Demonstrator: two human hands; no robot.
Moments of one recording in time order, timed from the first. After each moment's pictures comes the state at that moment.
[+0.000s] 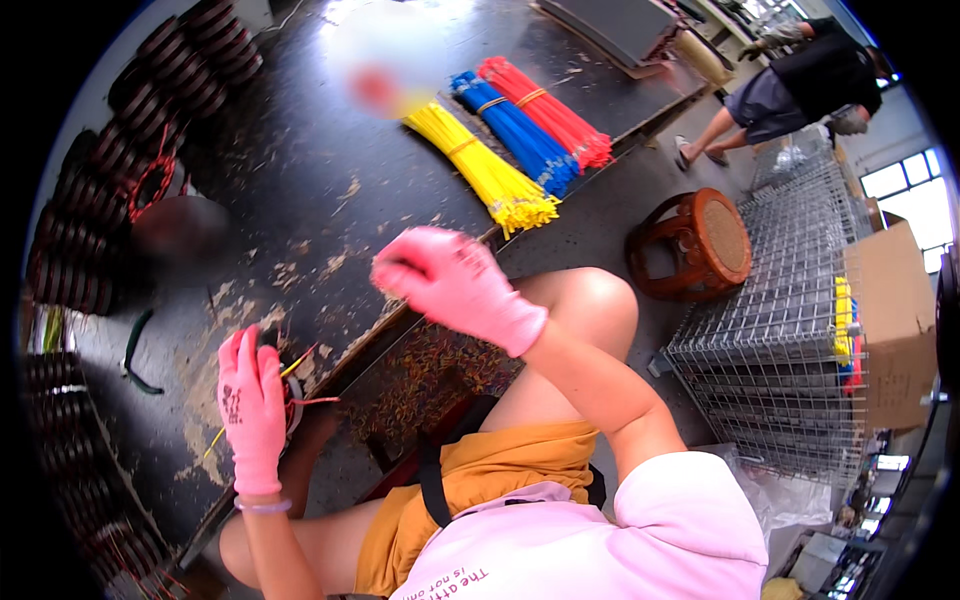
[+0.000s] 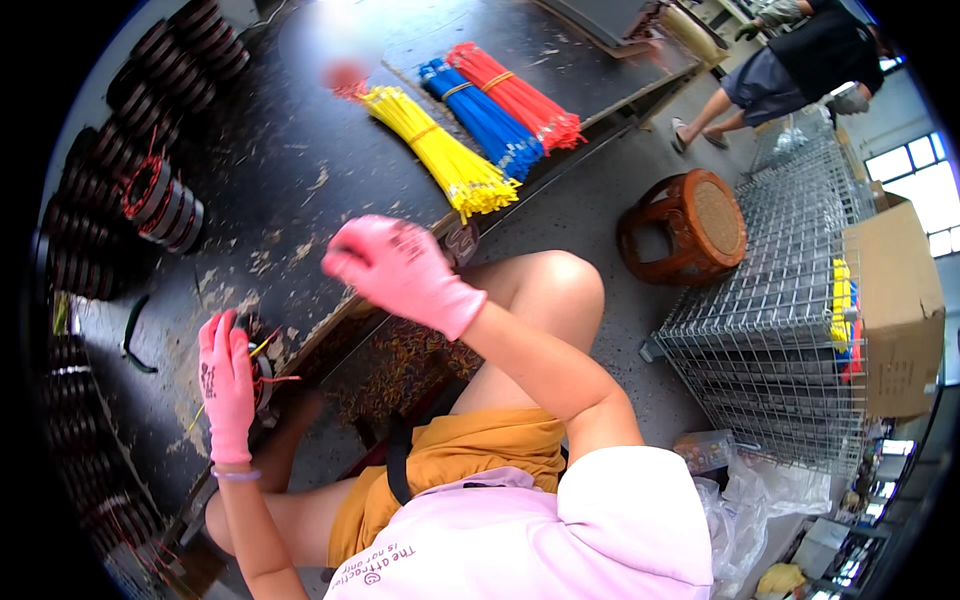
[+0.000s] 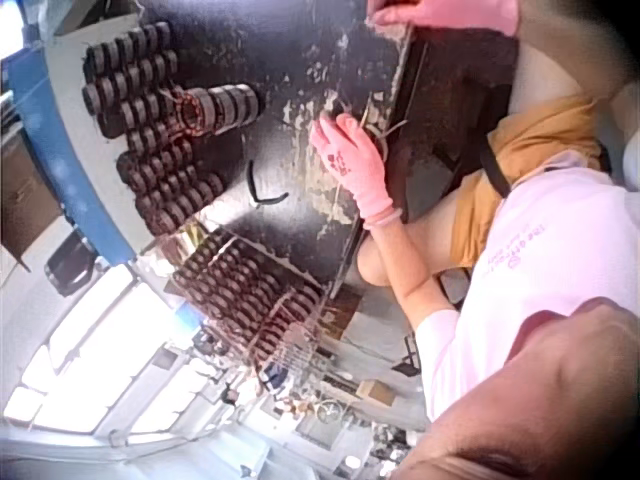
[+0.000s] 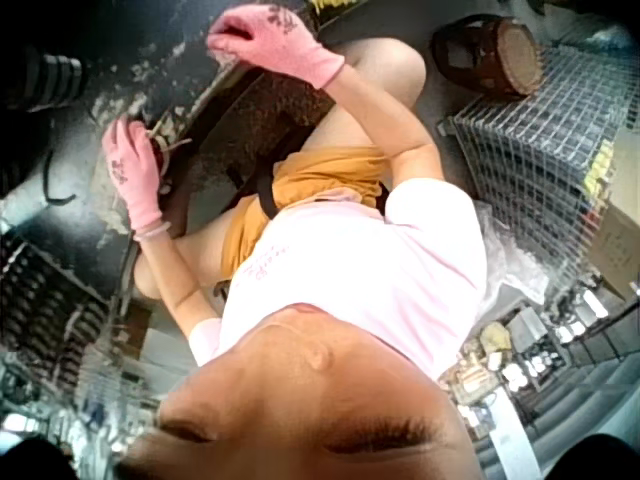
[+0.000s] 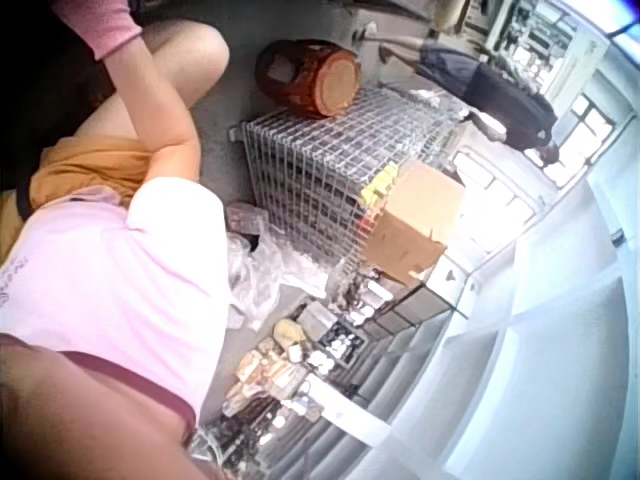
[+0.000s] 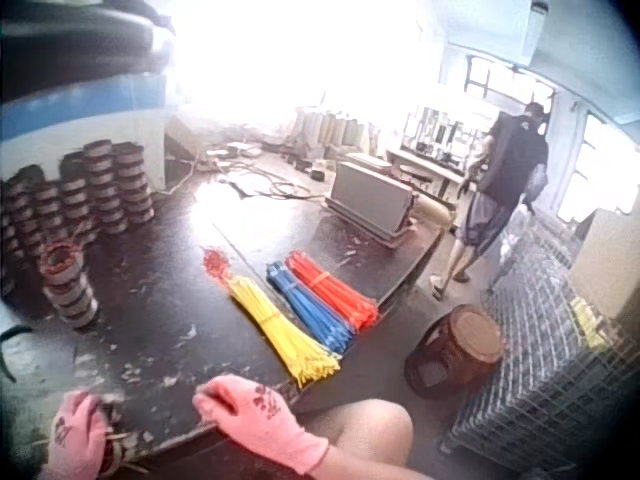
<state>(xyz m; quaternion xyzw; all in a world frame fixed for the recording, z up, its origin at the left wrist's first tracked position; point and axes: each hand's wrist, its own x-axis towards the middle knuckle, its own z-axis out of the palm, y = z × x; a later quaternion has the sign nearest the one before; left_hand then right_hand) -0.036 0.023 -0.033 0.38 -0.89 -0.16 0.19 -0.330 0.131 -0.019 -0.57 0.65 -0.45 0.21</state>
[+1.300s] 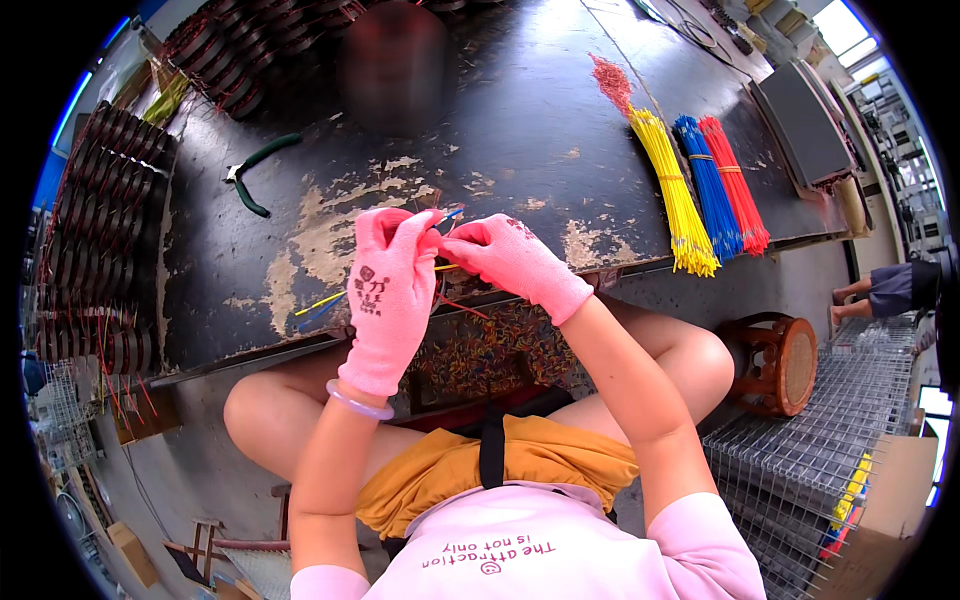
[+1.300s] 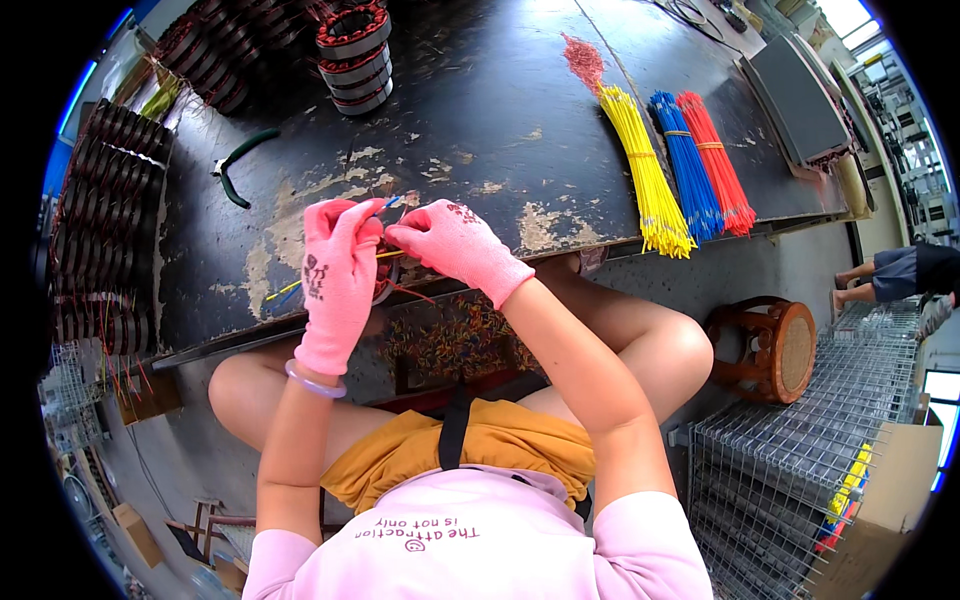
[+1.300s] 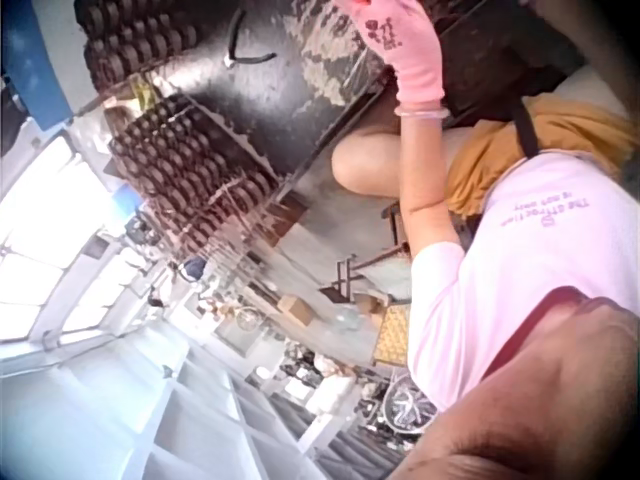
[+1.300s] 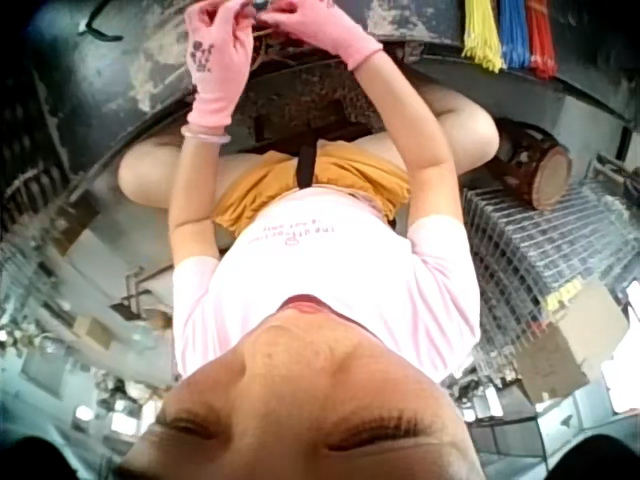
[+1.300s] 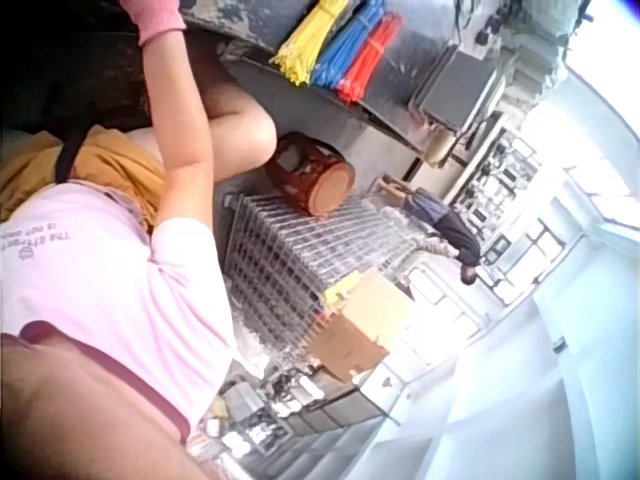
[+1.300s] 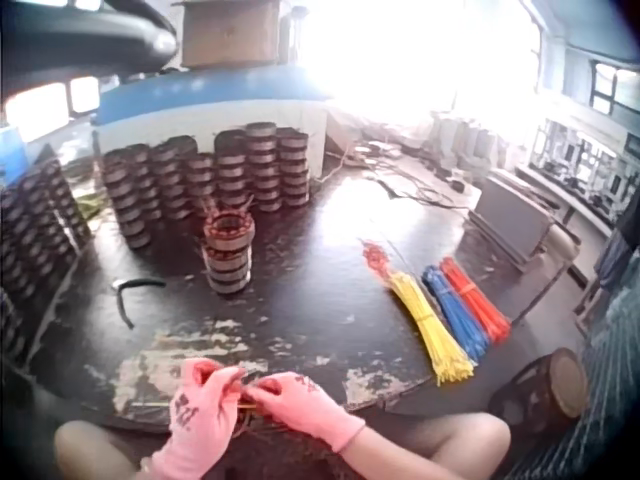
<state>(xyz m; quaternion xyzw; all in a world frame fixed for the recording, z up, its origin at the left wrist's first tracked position) -0.055 0.050 -0.024 0.43 -0.79 -0.17 0.40 -0.237 0.055 -0.028 -0.59 0.60 -0.25 0.47</state>
